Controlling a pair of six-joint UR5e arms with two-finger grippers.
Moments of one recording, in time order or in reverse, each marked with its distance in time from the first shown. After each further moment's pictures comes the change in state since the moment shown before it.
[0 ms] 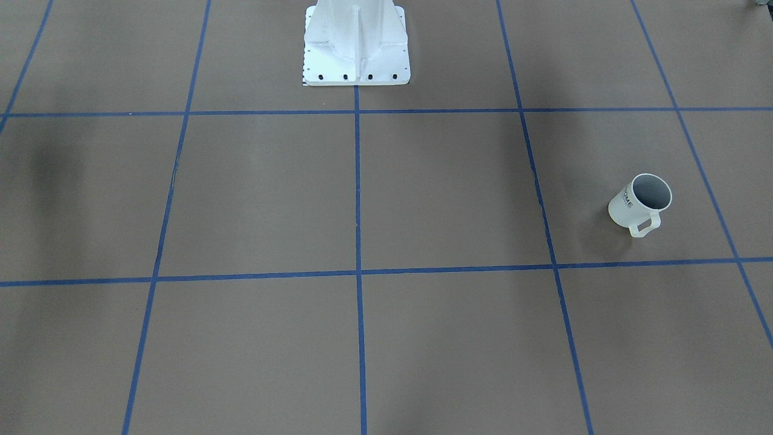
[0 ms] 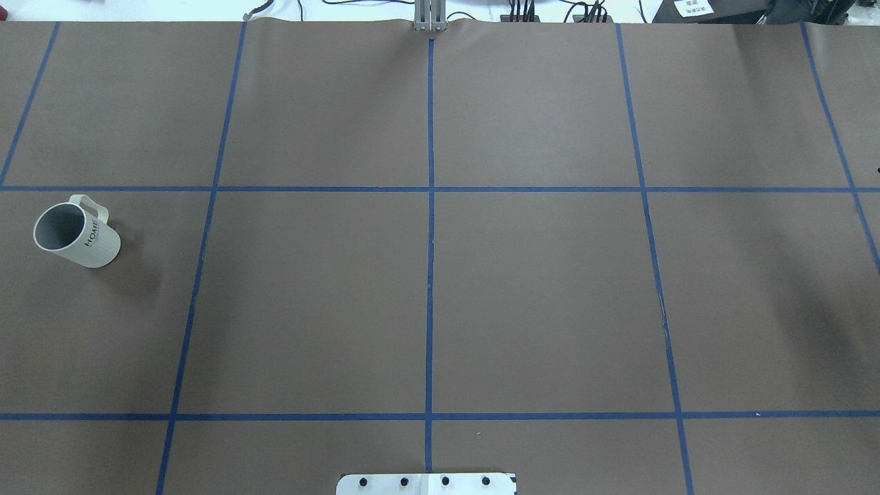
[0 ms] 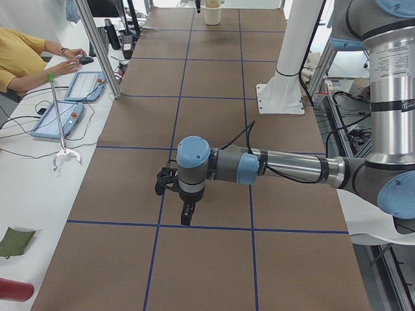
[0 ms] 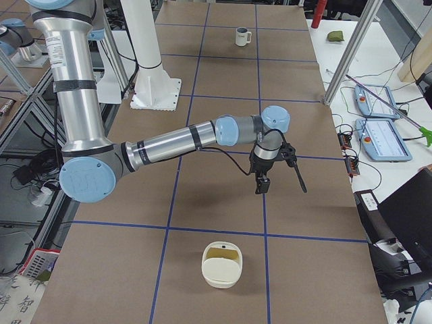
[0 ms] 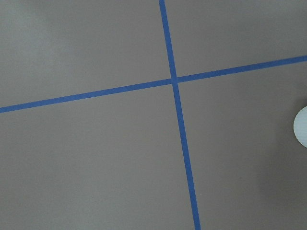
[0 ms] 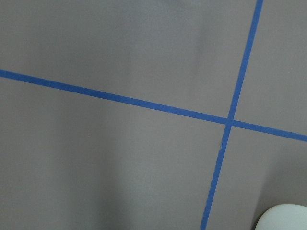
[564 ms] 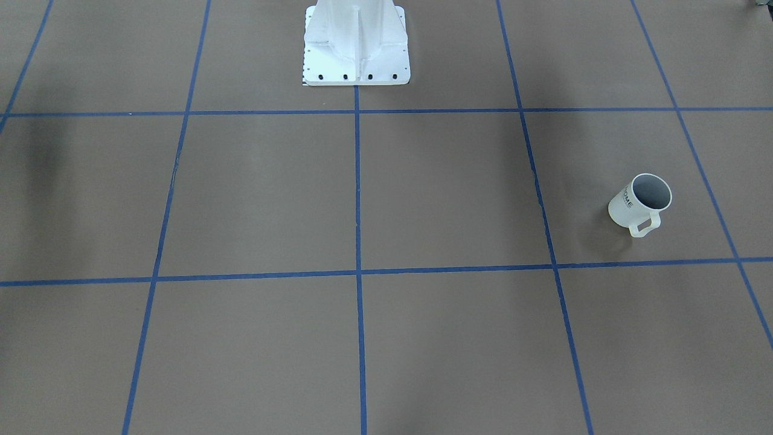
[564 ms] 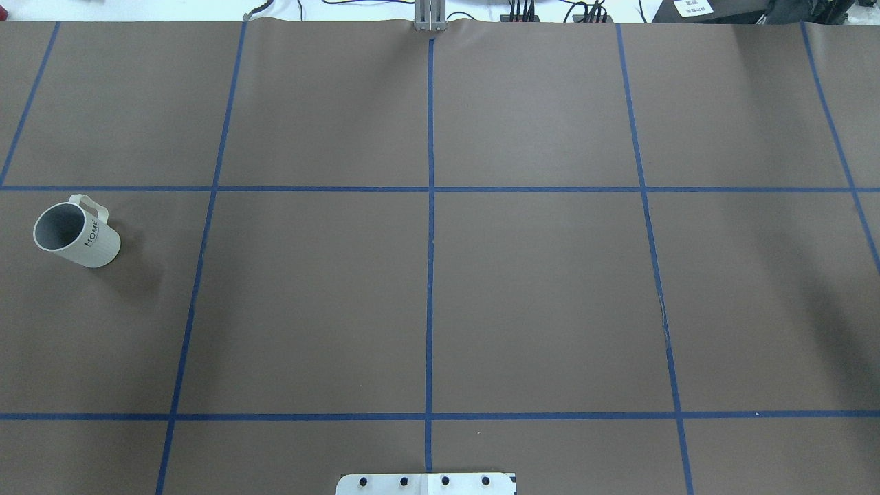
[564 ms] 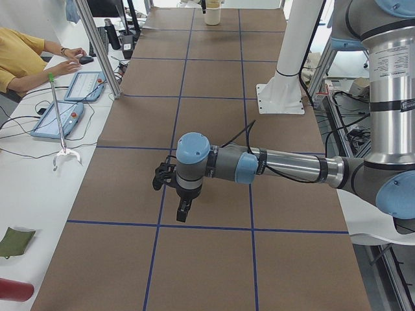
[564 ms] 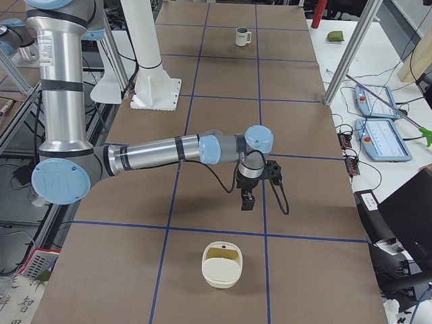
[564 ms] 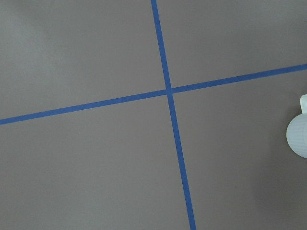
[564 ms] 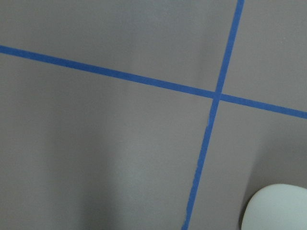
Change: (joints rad) left arm 0.002 -0.003 -0.003 -0.056 0.002 0.000; right arm 0.035 -0.138 0.009 0.120 0.000 -0.013
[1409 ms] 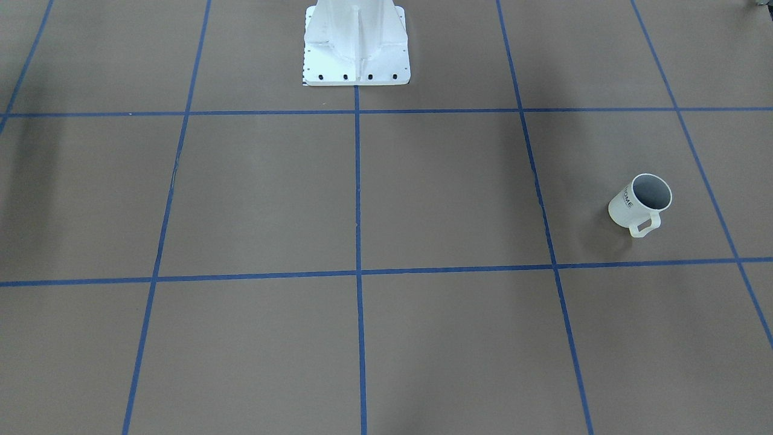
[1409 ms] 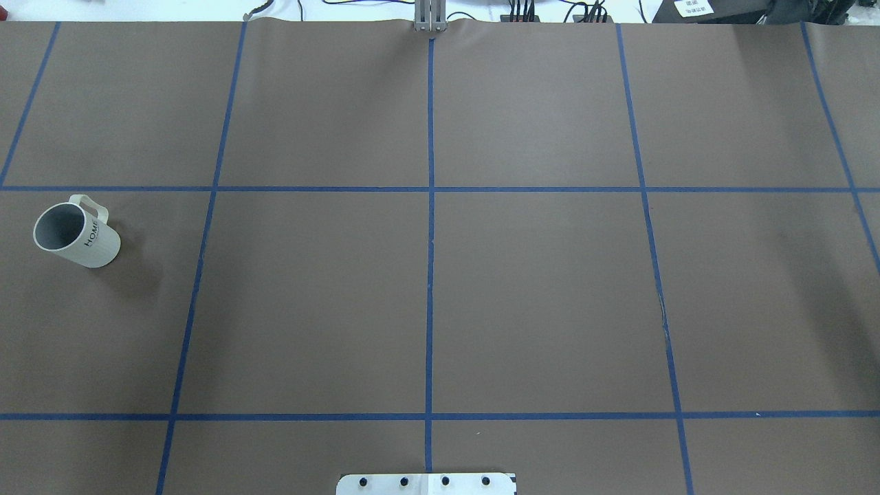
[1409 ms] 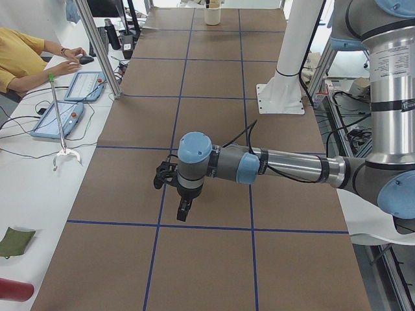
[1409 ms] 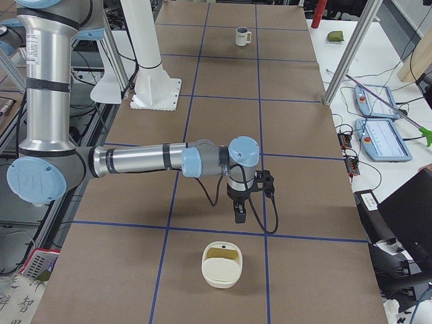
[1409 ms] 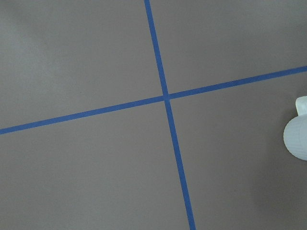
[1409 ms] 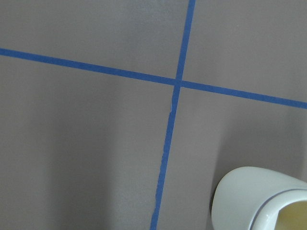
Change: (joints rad) left arm 0.000 0.007 -0.007 -0.009 -0.002 0.000; right arm 0.075 -0.053 0.012 0.063 0.018 -0.016
